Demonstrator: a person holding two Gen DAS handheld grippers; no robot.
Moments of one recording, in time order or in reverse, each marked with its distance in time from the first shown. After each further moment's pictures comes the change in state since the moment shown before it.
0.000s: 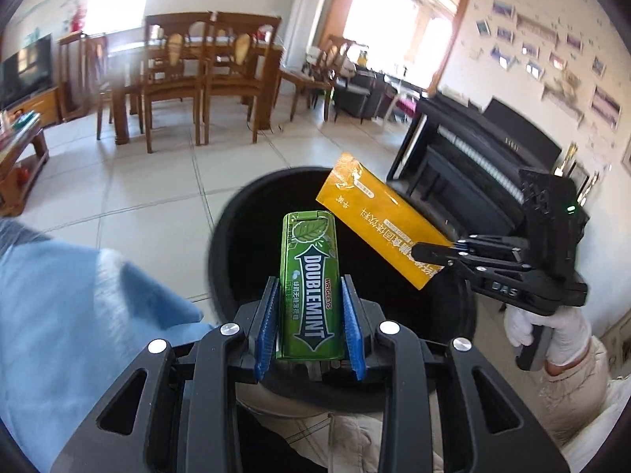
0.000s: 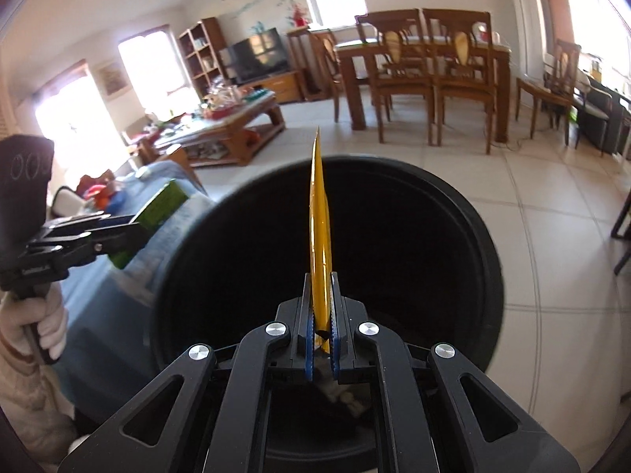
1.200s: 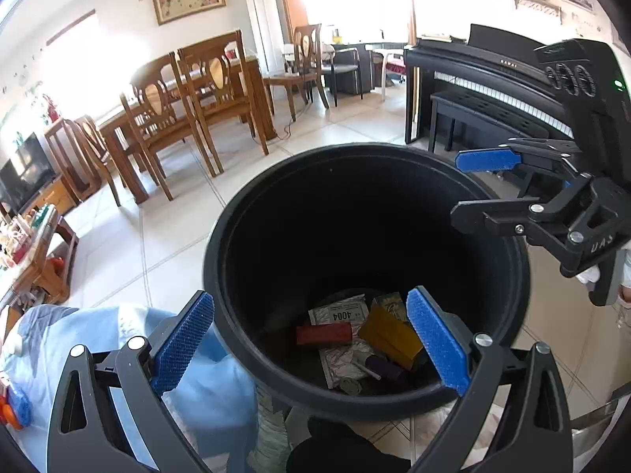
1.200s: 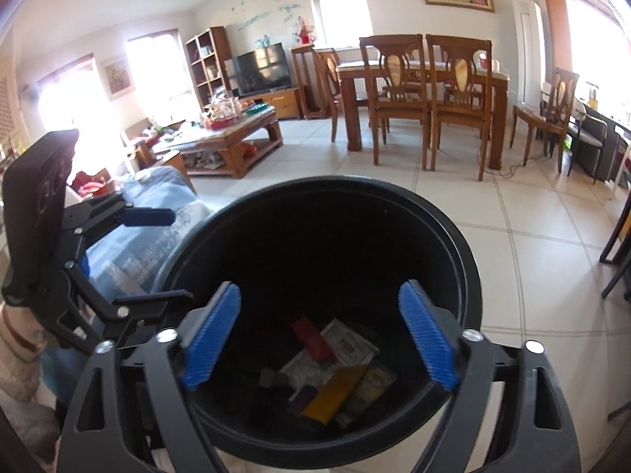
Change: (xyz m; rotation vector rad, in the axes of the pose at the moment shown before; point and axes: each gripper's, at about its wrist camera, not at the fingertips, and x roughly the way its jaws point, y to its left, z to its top) left arm 0.004 -0.037 -0.014 0.319 -0.011 0.182; right arm -0.025 0.034 0.007 -0.060 -0.095 -0.029
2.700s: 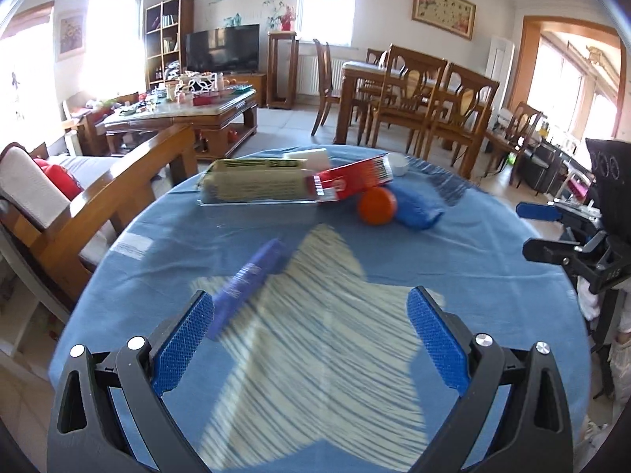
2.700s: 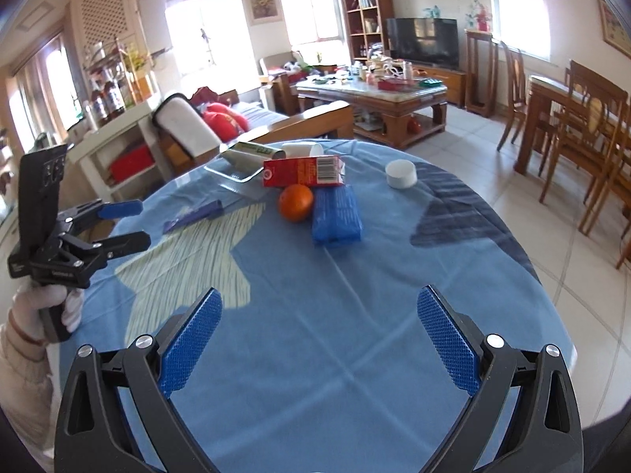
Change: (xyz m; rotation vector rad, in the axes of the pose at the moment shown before) left arm -0.222 0.326 -0.265 -0.668 -0.008 0.434; right arm 0.221 0.417 0.104 -0.382 0.178 0.407
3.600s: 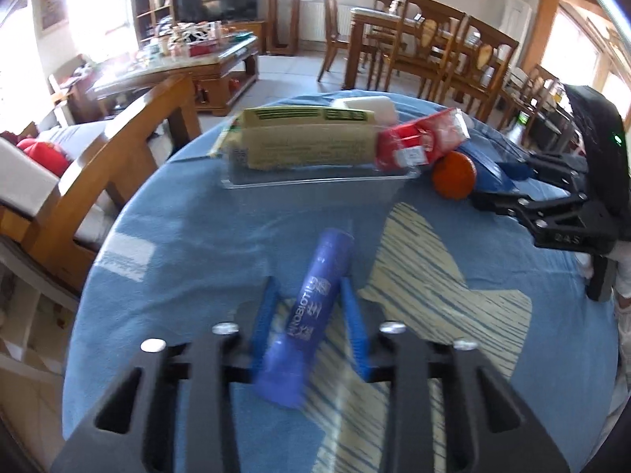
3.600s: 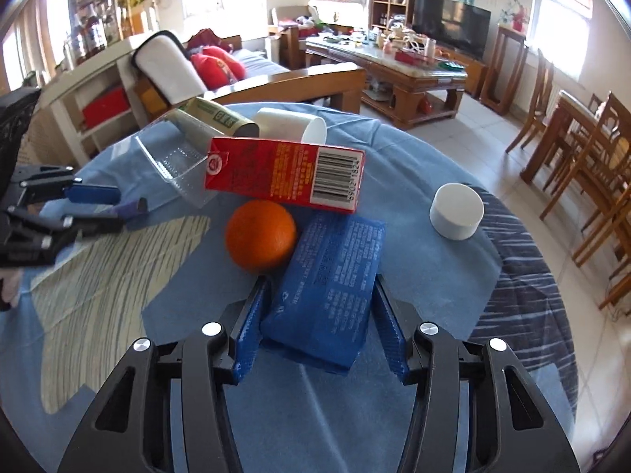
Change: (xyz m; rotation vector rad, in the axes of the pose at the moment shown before) left arm 0.056 0.067 0.019 0.001 0.214 0.008; right arm 0.133 -0.001 0.053 -0.149 0.165 -0.065
